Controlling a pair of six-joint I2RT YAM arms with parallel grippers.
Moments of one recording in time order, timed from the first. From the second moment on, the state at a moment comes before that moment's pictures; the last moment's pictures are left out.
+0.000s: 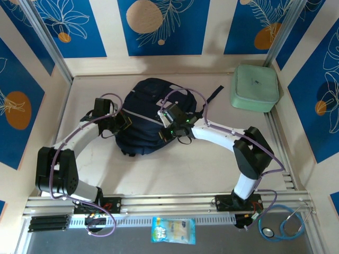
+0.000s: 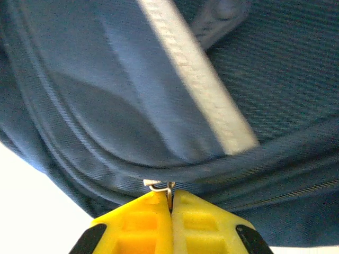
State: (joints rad) left arm -0.14 1.46 0.93 -0.39 0.42 -0.74; right arm 0.76 1.73 1.22 -0.47 -0.10 0.24
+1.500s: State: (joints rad) left arm -0.10 1.22 0.47 0.21 -0.47 -0.10; right arm 0.15 1.01 0.56 -0.14 0.38 0.36
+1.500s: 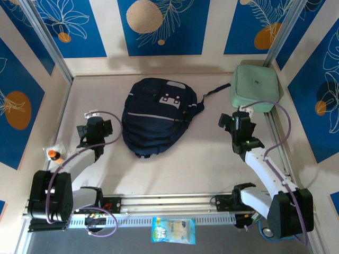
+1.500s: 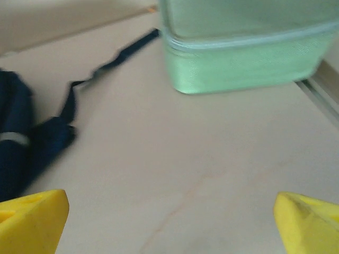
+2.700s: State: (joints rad) left arm -0.09 1.56 0.31 0.92 -0.23 0.01; right arm 0.03 1.51 0.34 0.76 0.05 0.14
